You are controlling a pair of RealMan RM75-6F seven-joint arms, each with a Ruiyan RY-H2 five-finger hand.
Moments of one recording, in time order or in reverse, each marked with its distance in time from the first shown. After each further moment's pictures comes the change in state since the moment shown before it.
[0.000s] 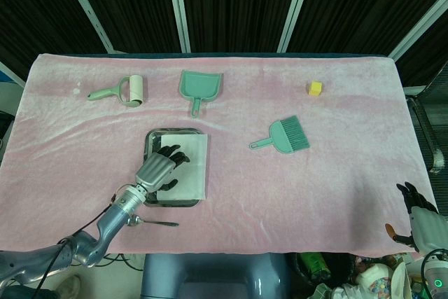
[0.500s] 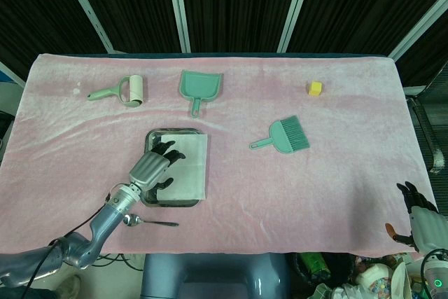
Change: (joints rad) left arm 0.019 0.062 -0.026 -0.091 -0.016 -0.005 0.018; right arm -0.002 -0.004 0.001 0.002 -0.003 0.007 -0.004
